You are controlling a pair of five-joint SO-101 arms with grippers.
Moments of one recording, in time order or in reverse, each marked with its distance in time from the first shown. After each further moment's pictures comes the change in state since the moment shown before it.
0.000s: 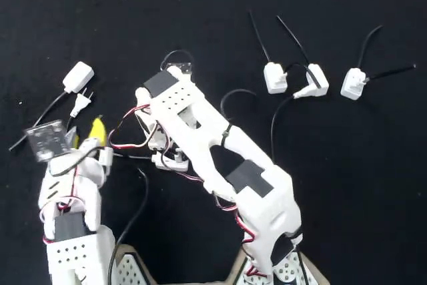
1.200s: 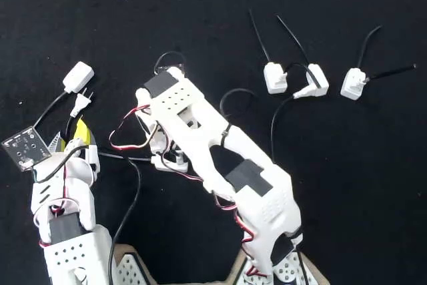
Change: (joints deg) left arm -5.0 0.0 0.0 0.0 6.1; right arm 0.1 1.4 0.5 0.0 8.9
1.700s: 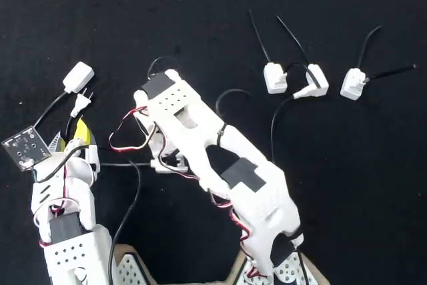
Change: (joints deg) left arm 0.1 0.0 0.0 0.0 0.0; right arm 0.0 5.1 -1.8 0.2 10.0
